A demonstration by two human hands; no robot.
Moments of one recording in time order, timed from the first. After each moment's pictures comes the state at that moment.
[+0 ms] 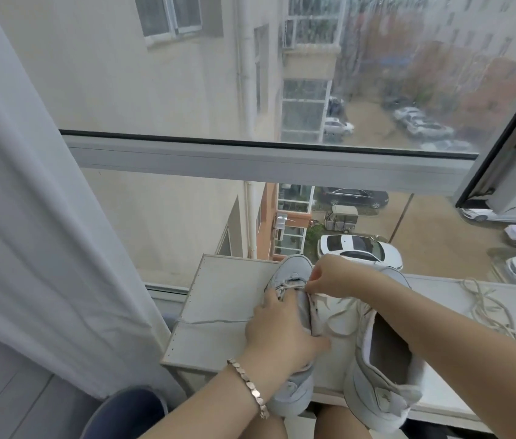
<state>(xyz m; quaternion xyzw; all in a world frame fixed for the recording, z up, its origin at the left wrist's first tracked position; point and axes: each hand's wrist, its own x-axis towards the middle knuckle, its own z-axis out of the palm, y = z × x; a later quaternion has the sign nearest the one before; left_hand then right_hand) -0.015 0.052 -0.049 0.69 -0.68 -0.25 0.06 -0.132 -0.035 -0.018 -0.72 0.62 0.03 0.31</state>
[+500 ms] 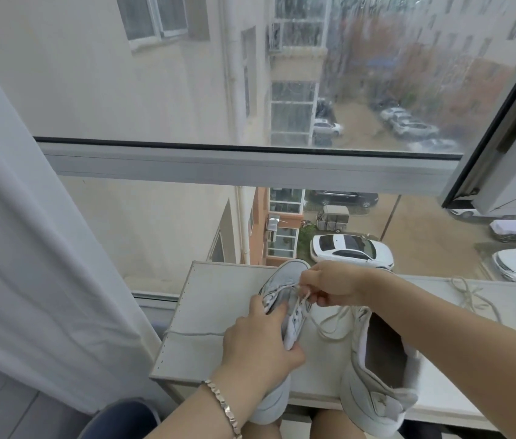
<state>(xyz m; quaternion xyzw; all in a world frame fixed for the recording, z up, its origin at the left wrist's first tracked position) 0.002 0.054 -0.058 0.66 -0.74 -0.16 0.05 -0.146 -0.041 -0.025 -0.54 0.59 -0.08 0.60</state>
